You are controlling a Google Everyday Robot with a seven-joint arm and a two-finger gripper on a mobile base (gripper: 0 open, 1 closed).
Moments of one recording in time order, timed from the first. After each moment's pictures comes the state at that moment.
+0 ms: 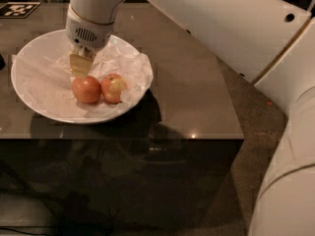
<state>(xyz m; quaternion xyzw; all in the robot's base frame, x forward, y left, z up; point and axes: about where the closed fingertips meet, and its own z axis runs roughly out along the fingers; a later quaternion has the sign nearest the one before) 0.548 0.166 0.936 -0.69 0.69 0.12 0.19</state>
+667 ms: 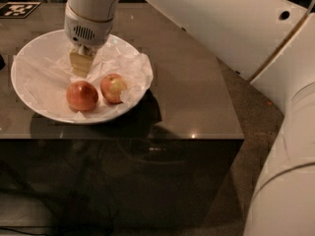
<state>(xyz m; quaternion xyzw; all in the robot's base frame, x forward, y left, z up) 0.550 0.163 0.939 -0.69 0.70 0.10 0.18</state>
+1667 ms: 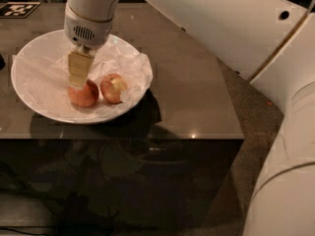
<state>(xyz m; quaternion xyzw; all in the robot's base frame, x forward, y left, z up) 0.550 0.163 0.939 -0.69 0.70 0.10 0.18</state>
